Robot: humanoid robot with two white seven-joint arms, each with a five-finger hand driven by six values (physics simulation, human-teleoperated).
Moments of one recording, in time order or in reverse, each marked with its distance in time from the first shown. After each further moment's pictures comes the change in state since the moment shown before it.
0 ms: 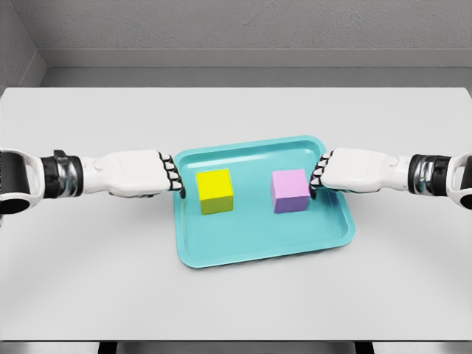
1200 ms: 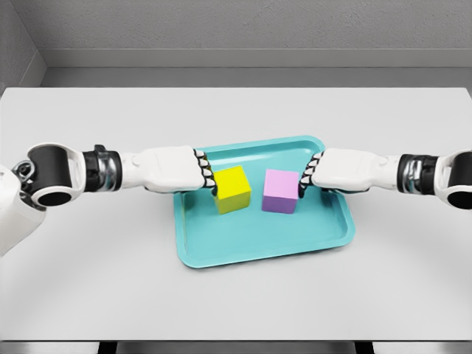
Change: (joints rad) left arm -0.051 -0.154 -0.025 0.038 -0.056 0.000 -0.031; right arm -0.014 0.052 0.015 0.042 -0.016 0.001 0.005
